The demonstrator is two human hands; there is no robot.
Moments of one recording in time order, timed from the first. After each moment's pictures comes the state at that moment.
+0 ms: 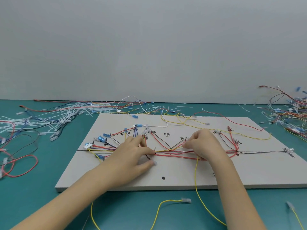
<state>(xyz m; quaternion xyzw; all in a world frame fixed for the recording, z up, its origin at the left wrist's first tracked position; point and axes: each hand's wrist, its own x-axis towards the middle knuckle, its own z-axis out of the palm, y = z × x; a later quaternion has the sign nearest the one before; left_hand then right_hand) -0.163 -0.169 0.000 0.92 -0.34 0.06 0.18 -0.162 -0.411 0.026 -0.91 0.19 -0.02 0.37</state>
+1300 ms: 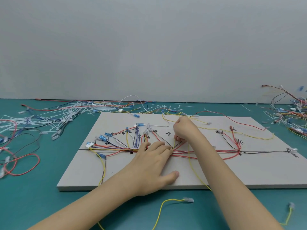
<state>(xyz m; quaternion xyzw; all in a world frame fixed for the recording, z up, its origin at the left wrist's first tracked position) -0.175 -0.212 -0.015 0.91 -0.38 0.10 0.09 -0.091 -0.375 0.025 -0.93 0.14 0.00 0.34</state>
